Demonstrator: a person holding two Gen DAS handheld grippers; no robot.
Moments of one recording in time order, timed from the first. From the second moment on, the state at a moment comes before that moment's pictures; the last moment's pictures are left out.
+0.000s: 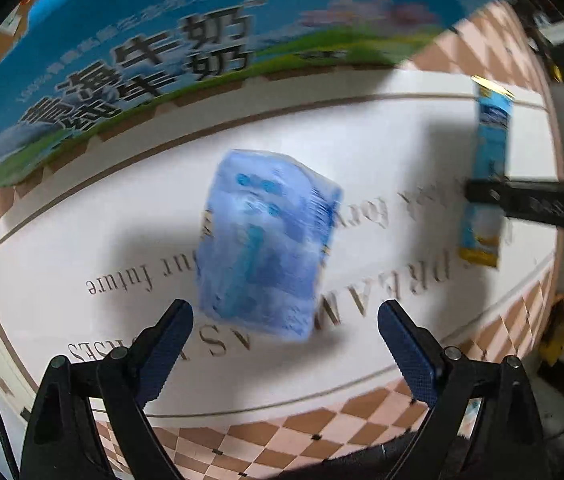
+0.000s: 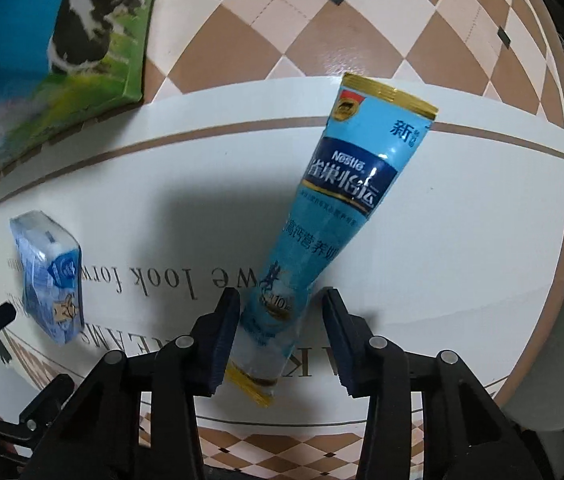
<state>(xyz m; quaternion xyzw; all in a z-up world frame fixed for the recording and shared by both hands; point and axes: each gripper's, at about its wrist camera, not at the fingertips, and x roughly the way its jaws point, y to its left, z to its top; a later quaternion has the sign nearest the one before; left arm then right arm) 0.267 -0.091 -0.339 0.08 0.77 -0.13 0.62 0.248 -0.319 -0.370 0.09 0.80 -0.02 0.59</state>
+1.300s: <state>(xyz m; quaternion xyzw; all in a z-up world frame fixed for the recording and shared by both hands) 0.256 -0.032 -0.188 -0.01 0.67 -0.10 0.73 0.228 -0.231 -0.213 0.05 0.74 0.06 0.67</state>
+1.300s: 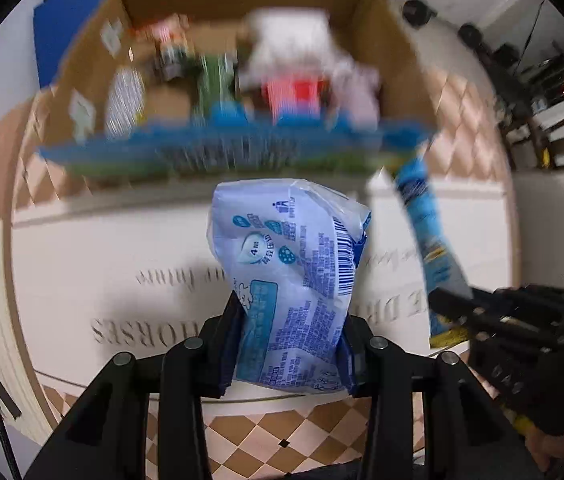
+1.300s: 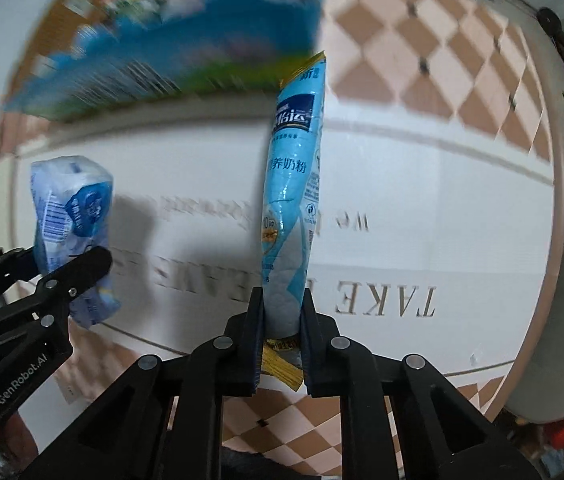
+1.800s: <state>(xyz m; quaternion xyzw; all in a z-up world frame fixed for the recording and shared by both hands) 0.333 -0.025 -0.159 -0.01 0.63 -0.09 0.77 0.315 -0.209 -0.097 -0.05 0.64 0.13 0.75</state>
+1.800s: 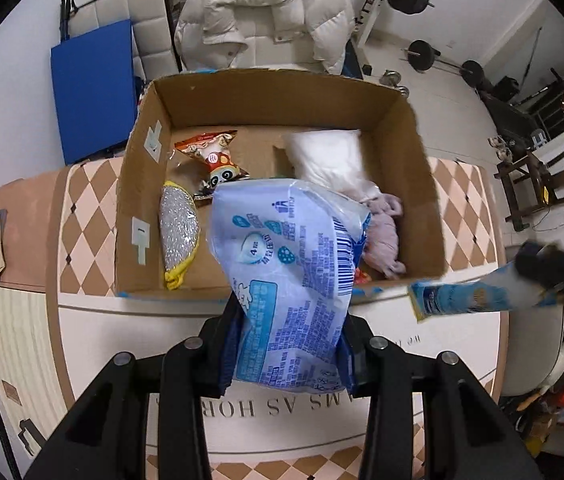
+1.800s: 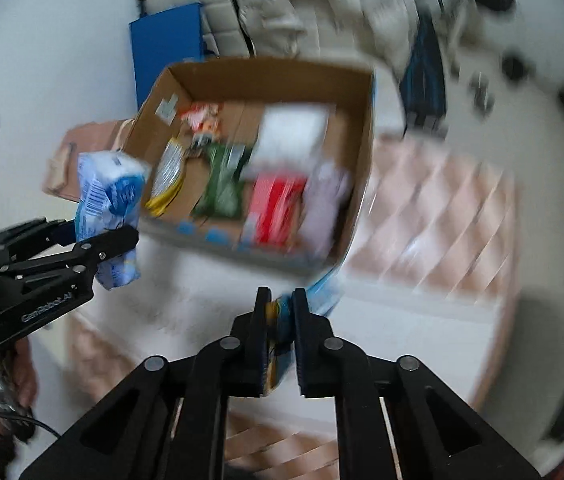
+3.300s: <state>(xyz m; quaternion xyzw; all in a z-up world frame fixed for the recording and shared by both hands) 0.407 0.013 -0.275 -0.06 0.70 0.00 0.71 0.550 -0.175 -0.243 0.13 0.51 0.08 0.85</state>
